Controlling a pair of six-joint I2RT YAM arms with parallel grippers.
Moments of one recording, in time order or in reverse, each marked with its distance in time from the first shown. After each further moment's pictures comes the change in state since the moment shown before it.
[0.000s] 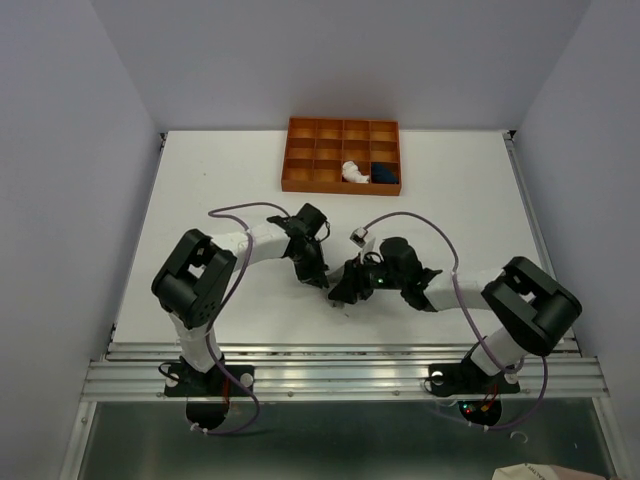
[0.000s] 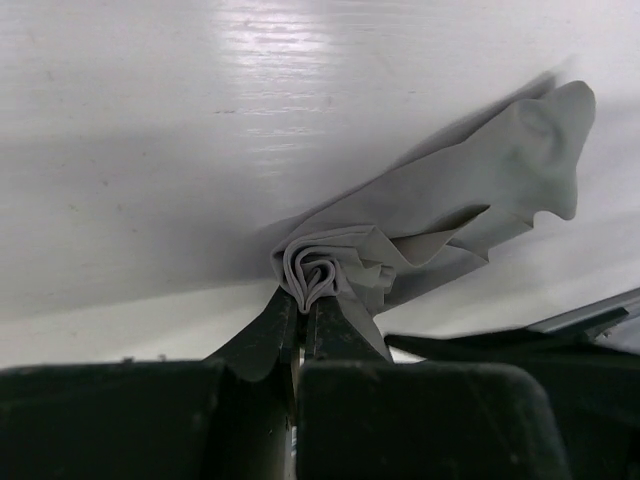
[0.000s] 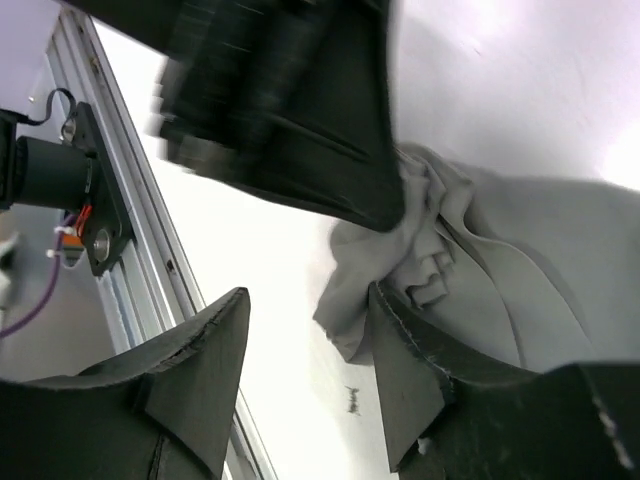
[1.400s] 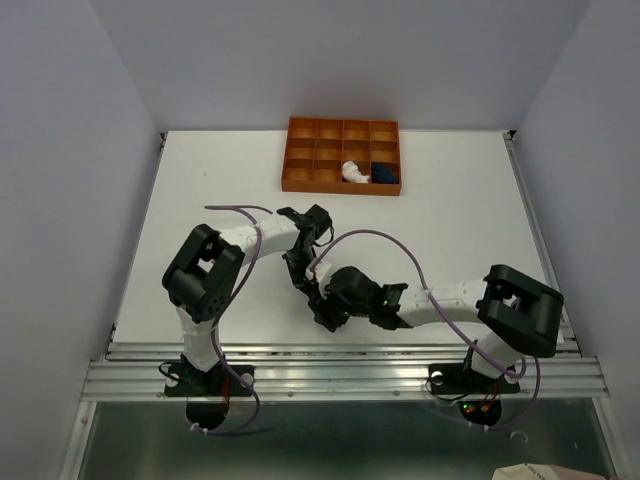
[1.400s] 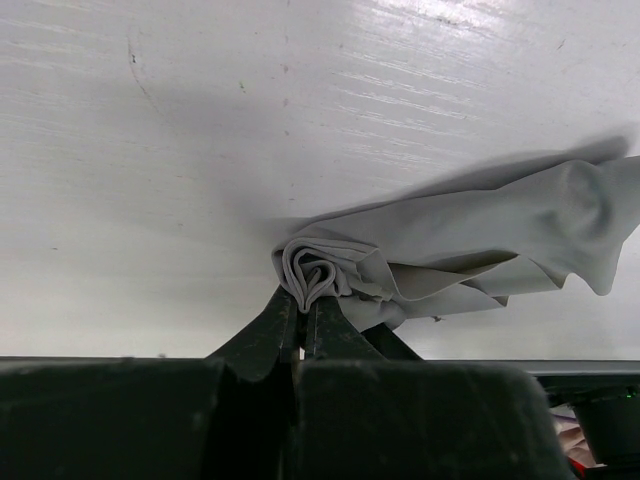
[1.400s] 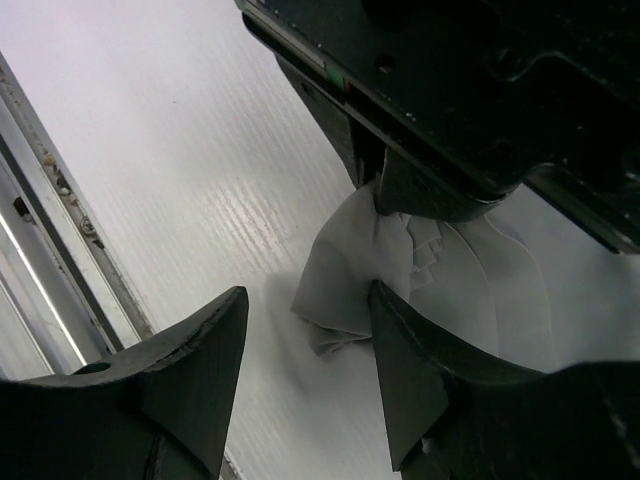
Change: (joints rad) left arm -0.034 0.076 0.149 -0.380 -0.116 -0.087; right arm 0.415 -0.010 0.210 -0.420 0.568 -0.359
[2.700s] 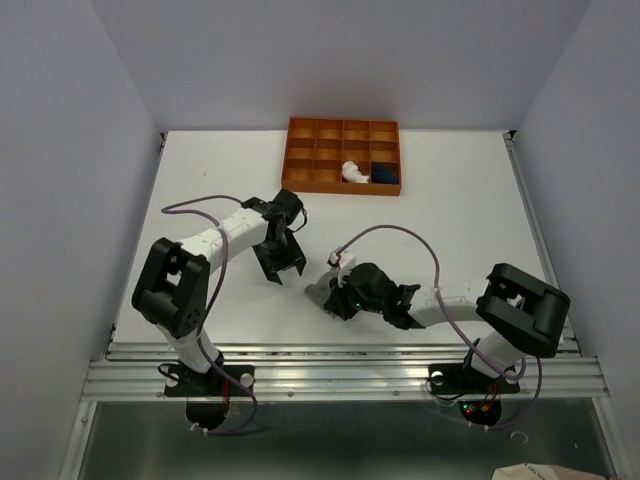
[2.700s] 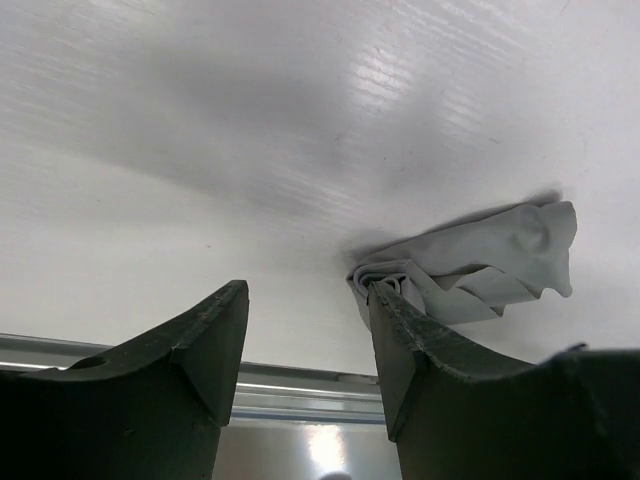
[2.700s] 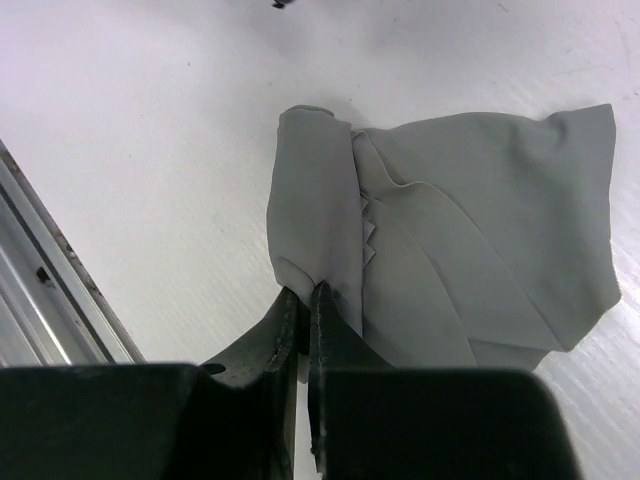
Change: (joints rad) left arm 0.142 -0.163 -0.045 -0.032 -0.108 -0.010; right arm -0.076 -0.013 -0.132 0.206 -0.004 0.207
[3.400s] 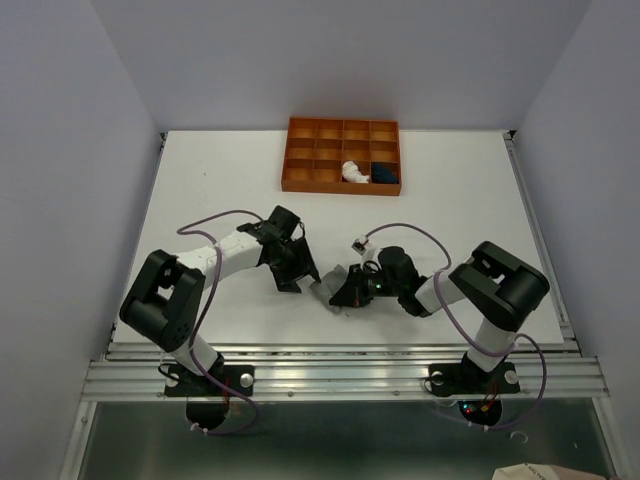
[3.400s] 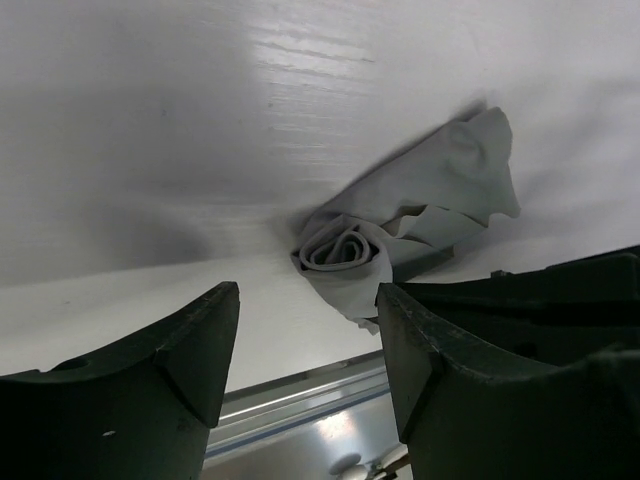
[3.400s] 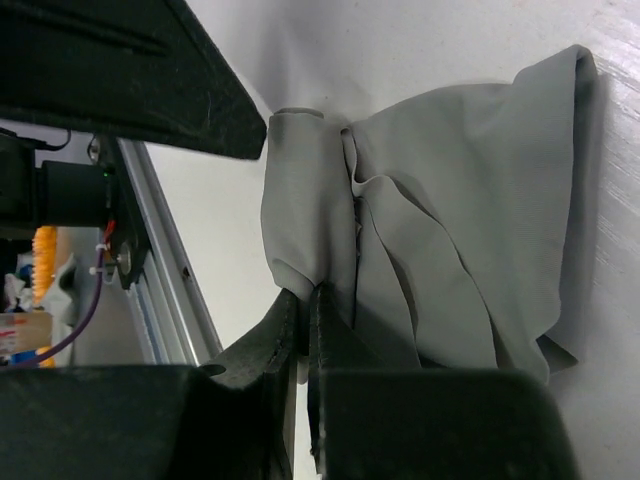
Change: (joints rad) left arm -0.006 -0.113 -0.246 0.381 0.221 0.055; right arm -0.316 0.169 -0.116 0.393 -0.519 0.310
